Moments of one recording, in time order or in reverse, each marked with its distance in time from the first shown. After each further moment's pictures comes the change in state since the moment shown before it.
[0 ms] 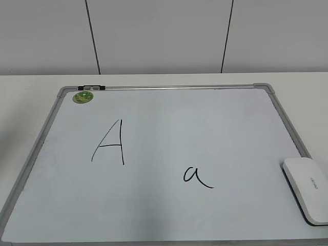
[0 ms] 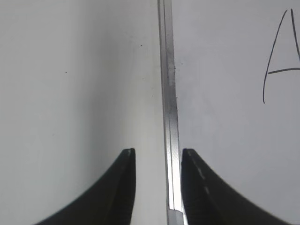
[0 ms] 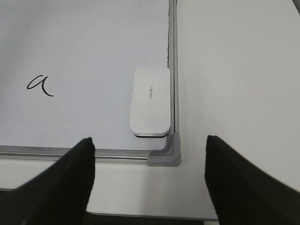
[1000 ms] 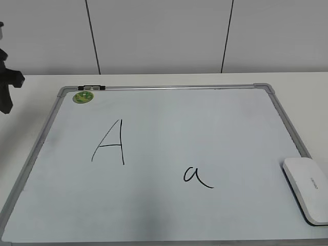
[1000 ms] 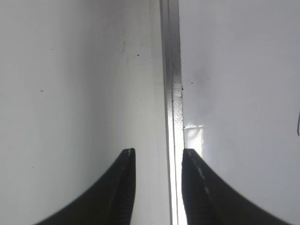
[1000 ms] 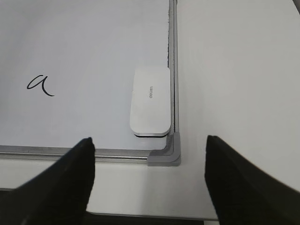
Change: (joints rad) left arm 0.000 0.403 -0.217 0.008 0.004 0.000; right arm 0.000 0.000 0.000 0.000 0.000 0.000
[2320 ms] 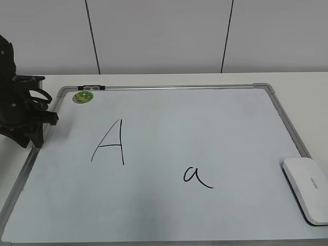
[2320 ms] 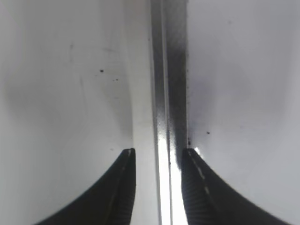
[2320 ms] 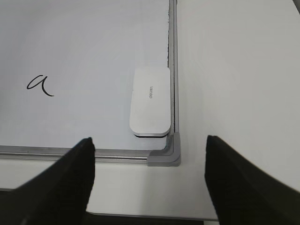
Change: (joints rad) left arm 0.008 0.362 -0.081 -0.030 -0.094 0.000; right arm 0.000 0.000 0.000 0.000 0.000 0.000
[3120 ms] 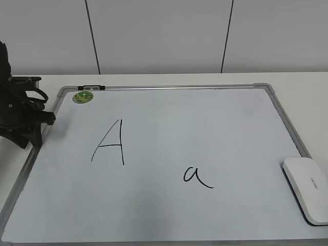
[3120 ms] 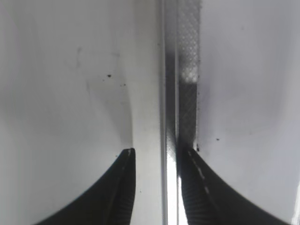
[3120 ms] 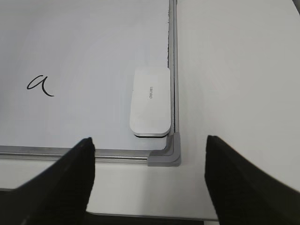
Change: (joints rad) left arm 0.025 0.011 0.000 -0.047 -0.015 0.047; right arm 0.000 0.000 0.000 0.000 0.000 0.000
